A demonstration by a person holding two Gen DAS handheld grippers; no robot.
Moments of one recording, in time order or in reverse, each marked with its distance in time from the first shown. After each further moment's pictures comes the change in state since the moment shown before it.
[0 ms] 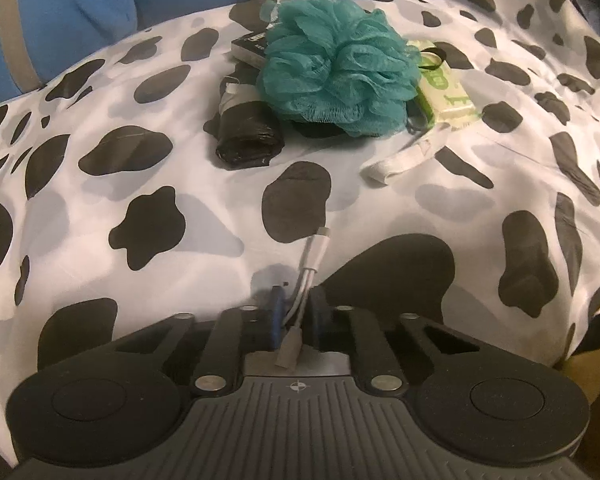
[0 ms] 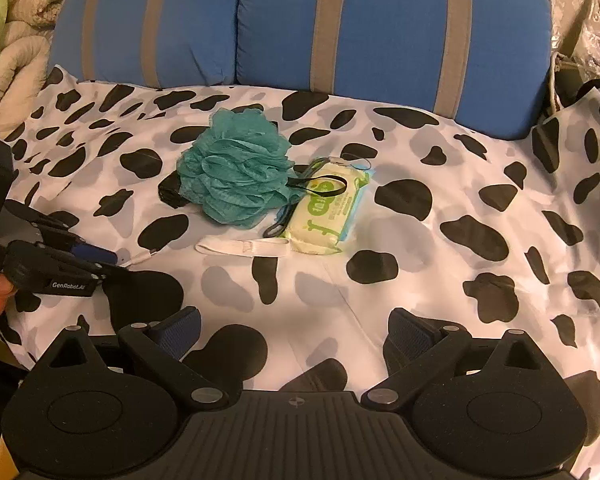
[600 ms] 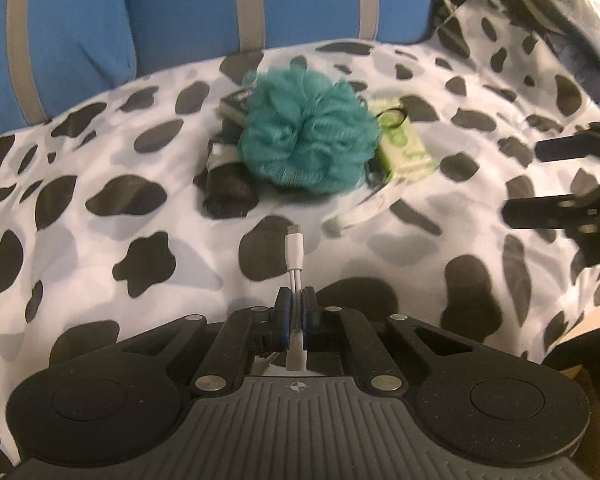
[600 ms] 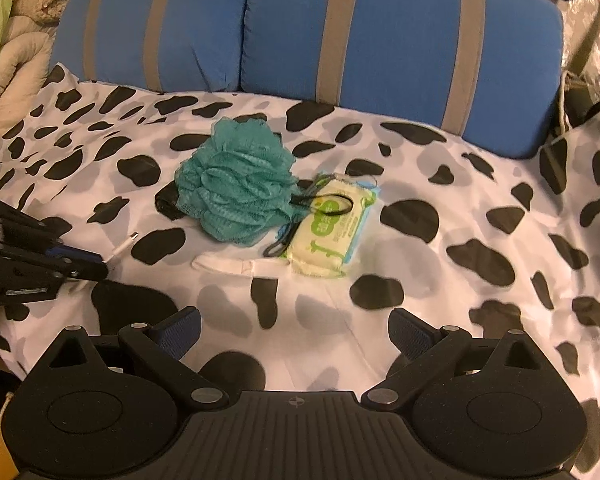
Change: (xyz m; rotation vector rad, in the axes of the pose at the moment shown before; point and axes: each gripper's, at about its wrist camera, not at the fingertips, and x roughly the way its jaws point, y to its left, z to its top) left arm -0.045 -0.017 0.008 -0.008 -0.137 -0.045; right arm 0.015 0.006 0.013 -0.044 -0.046 -0.016
